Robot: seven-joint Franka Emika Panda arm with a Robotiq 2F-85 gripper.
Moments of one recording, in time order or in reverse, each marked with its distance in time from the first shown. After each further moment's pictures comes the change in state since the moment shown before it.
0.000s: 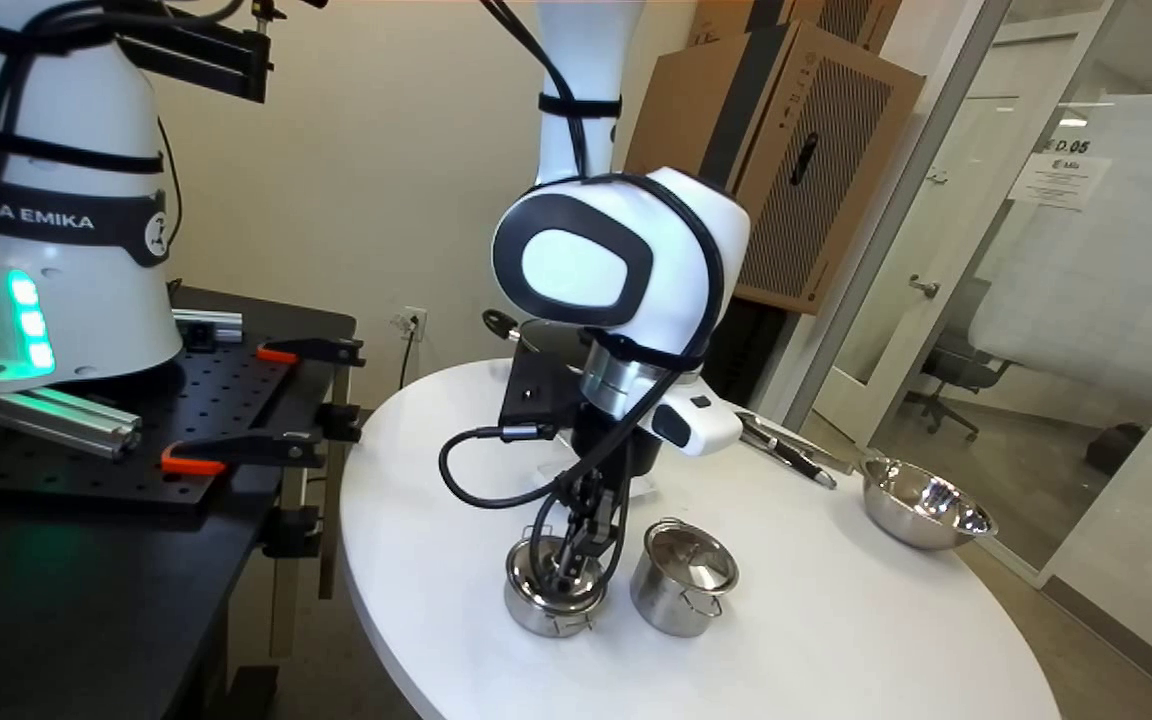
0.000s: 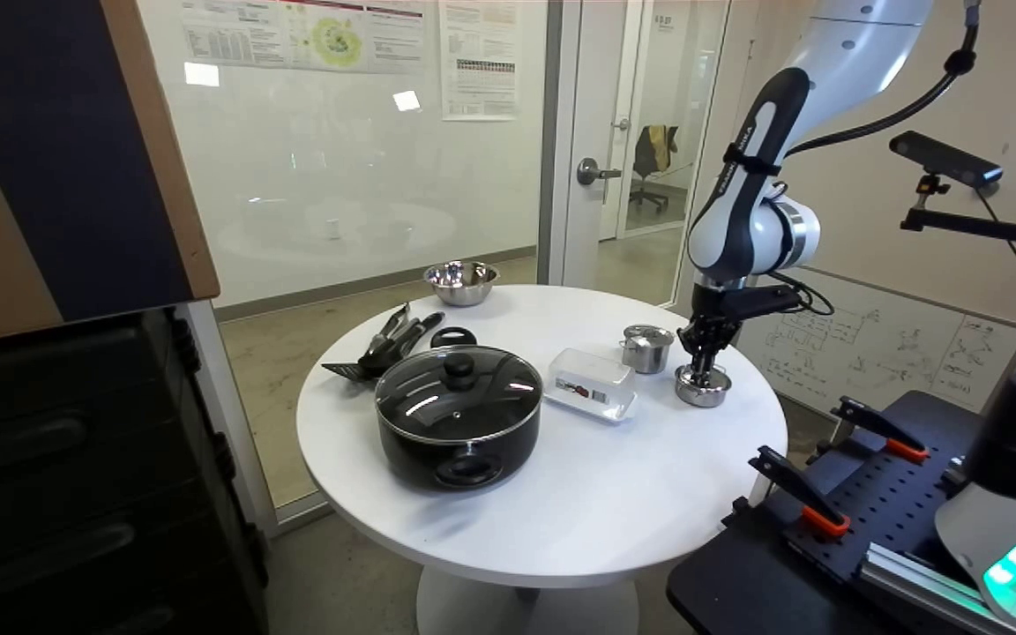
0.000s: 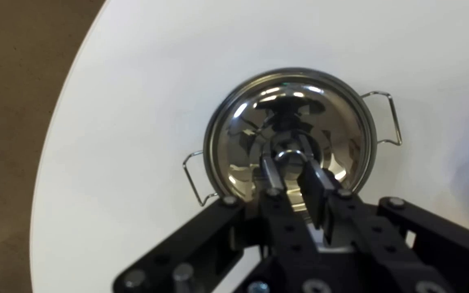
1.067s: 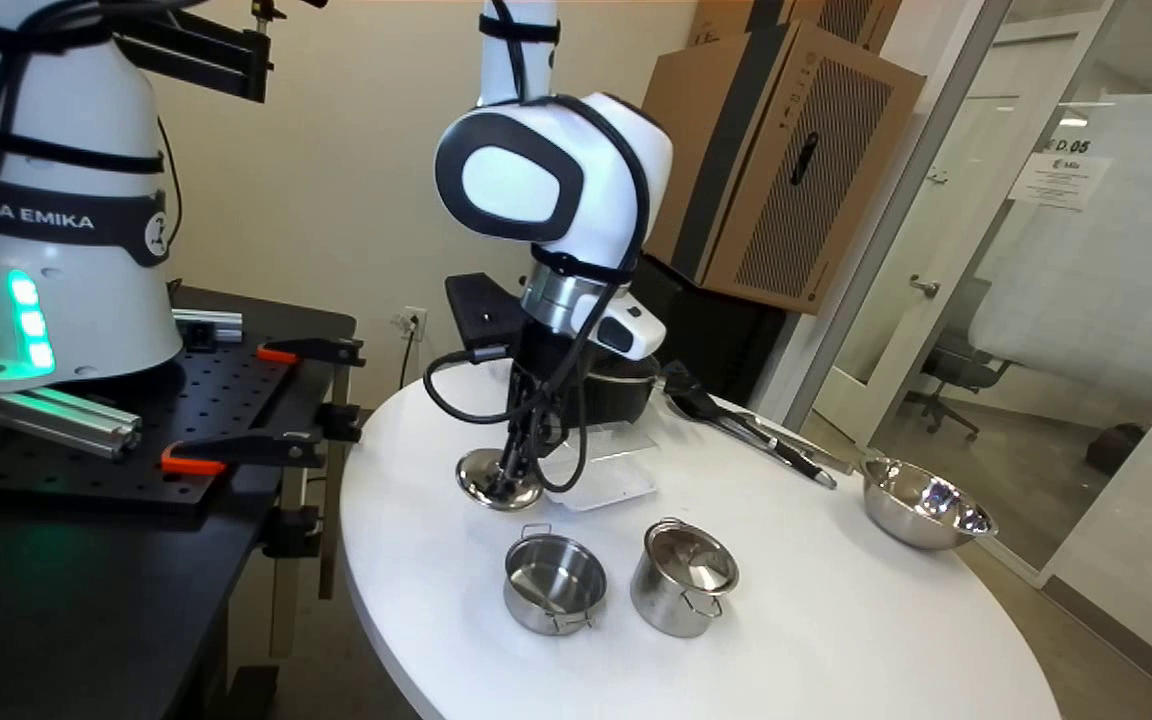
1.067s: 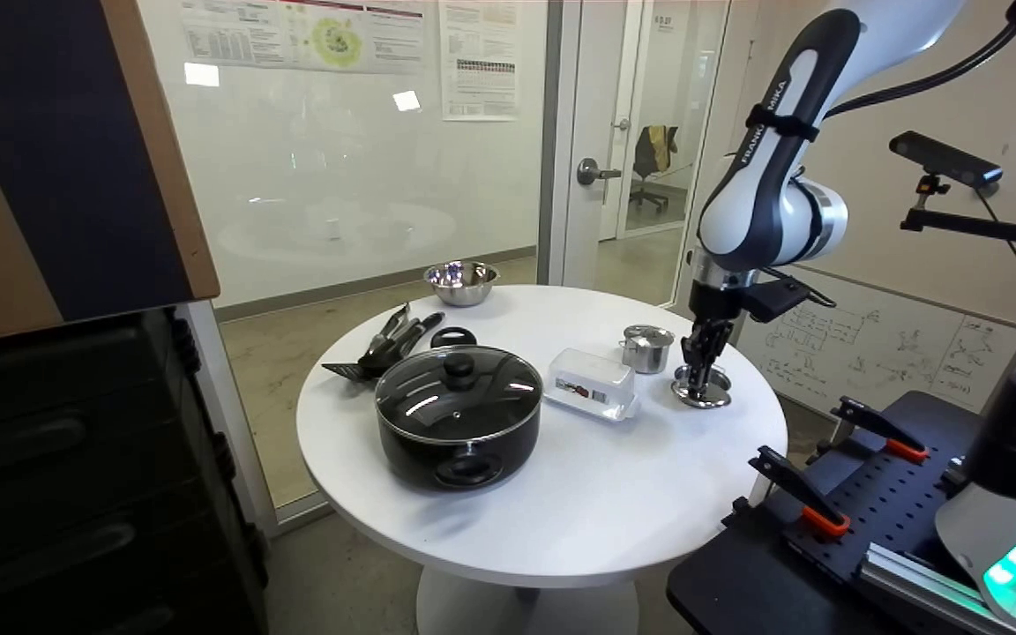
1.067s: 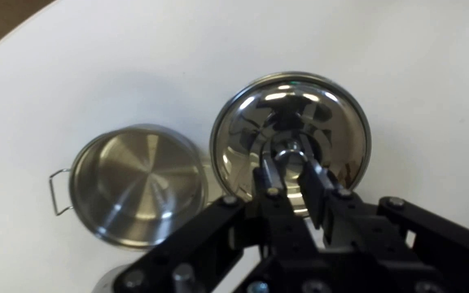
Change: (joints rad) arm -0.015 -0.203 0.160 -0.244 0.021 0.000 -0.238
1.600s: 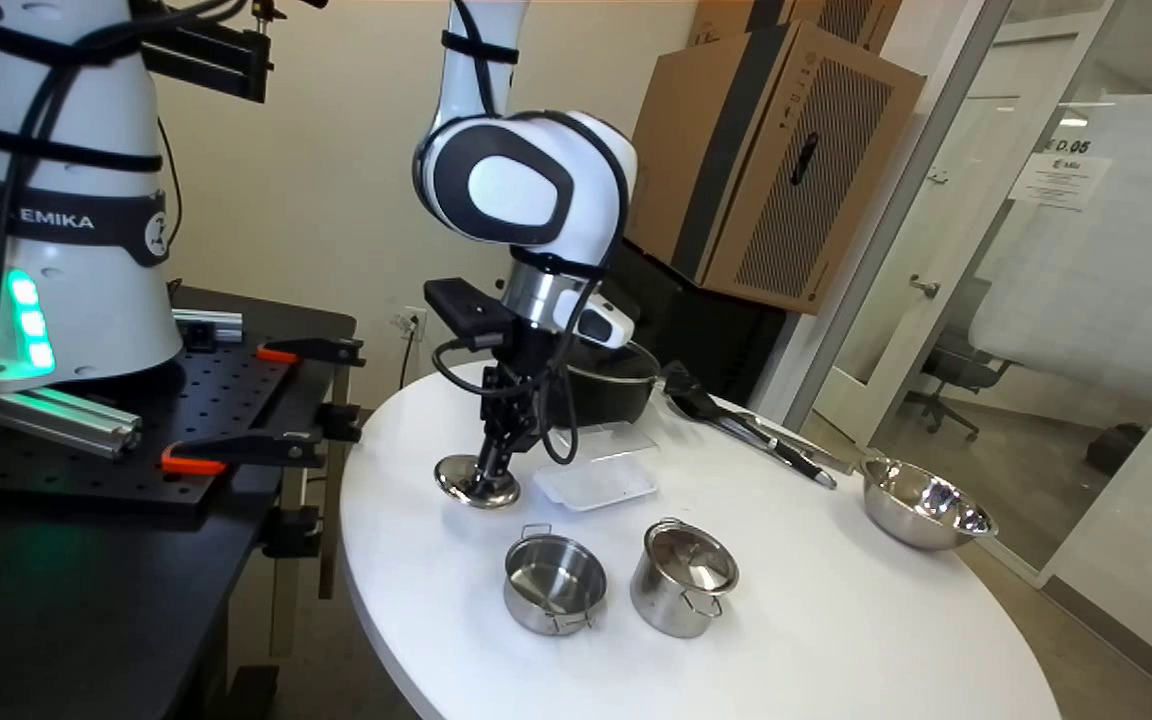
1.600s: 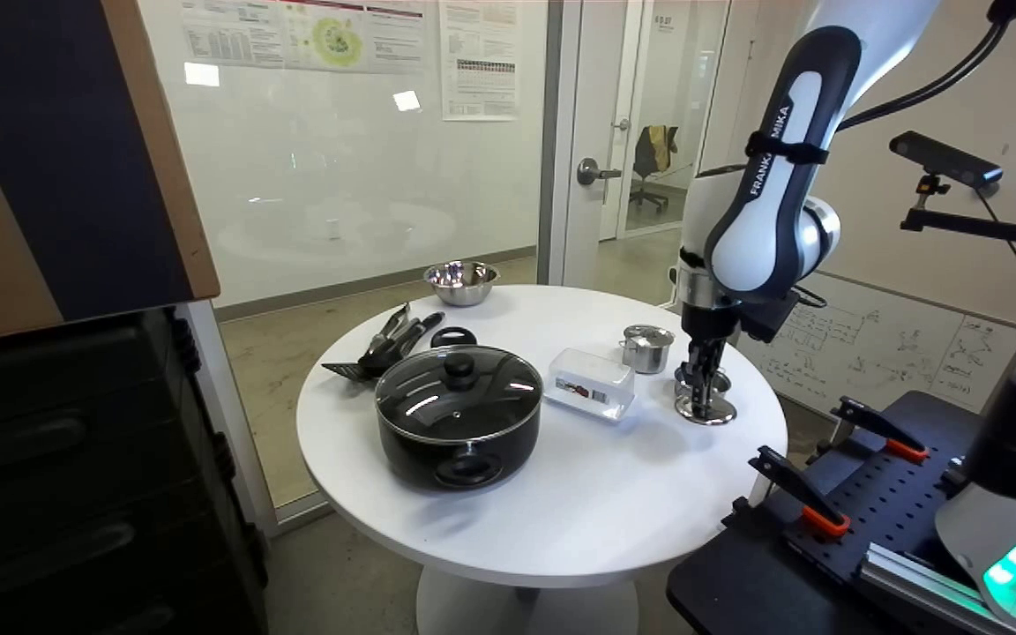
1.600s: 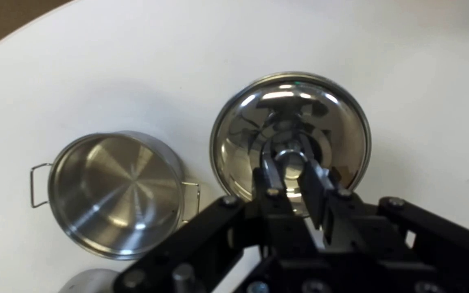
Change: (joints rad) arm 0.356 0.032 -0.270 -0.019 -0.192 0.023 0.160
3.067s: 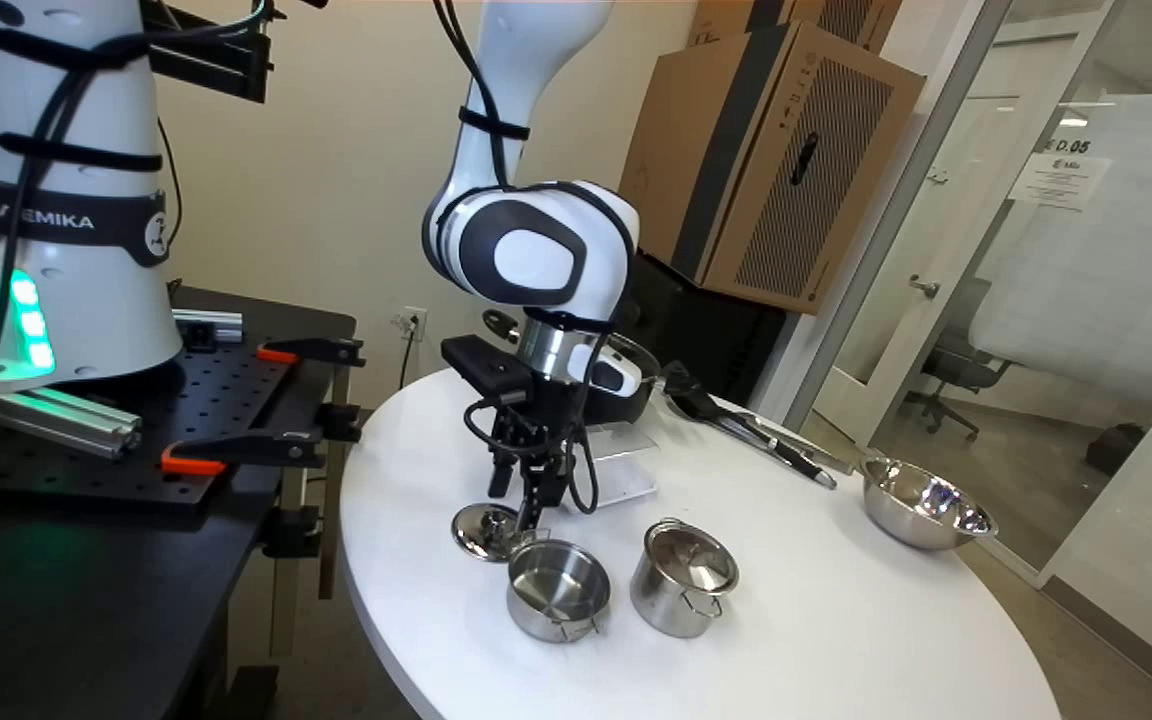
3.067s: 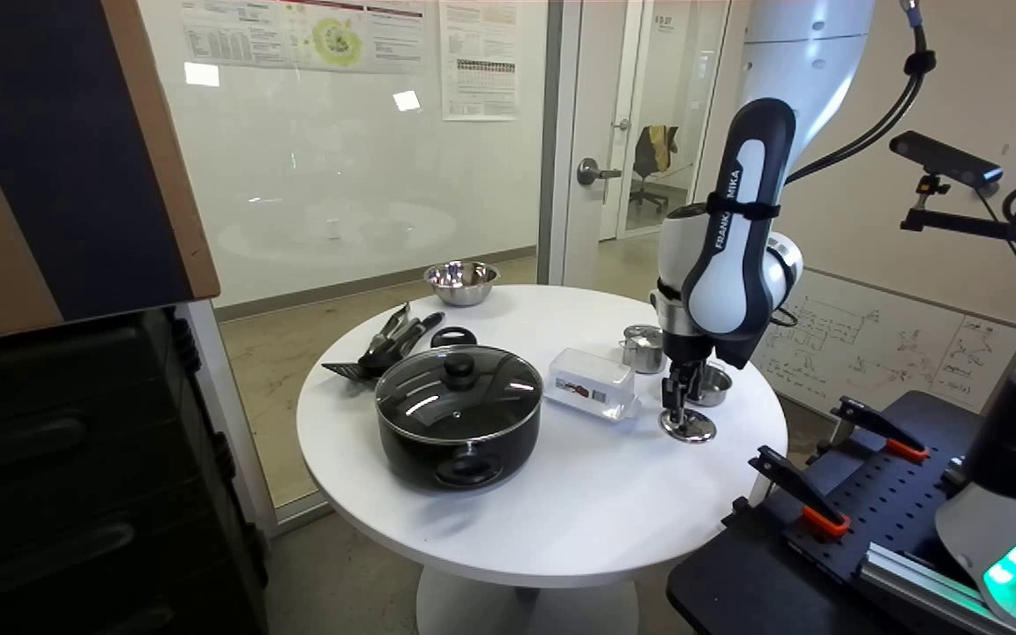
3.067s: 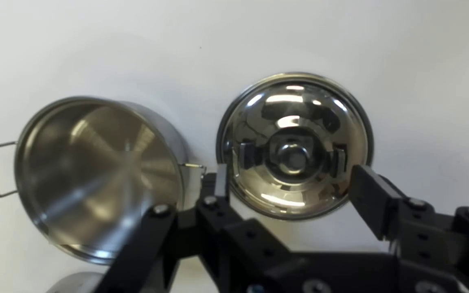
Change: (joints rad) arm 0.117 0.219 -0.091 0.142 -0.018 0.082 0.045
